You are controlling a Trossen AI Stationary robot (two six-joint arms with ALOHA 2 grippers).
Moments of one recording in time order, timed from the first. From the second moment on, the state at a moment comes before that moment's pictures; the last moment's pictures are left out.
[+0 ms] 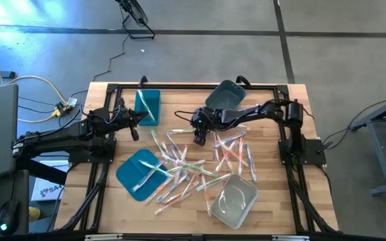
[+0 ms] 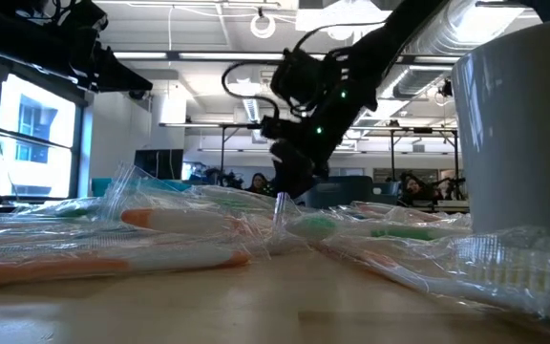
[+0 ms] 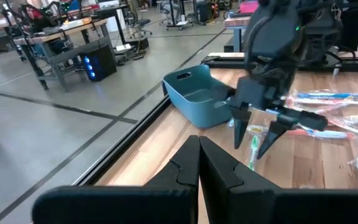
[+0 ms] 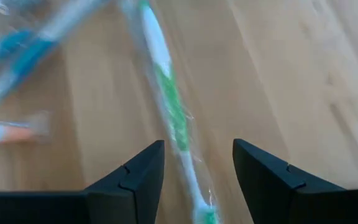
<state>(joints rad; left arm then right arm) 0.27 0.36 0.31 -0.06 -0.23 0.12 -0.21 1.99 1.21 -0.15 0.07 0.06</state>
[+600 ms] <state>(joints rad) 0.27 0.36 0.31 -0.06 -0.23 0.12 -0.22 2.03 1.21 -0.12 0.01 0.08</state>
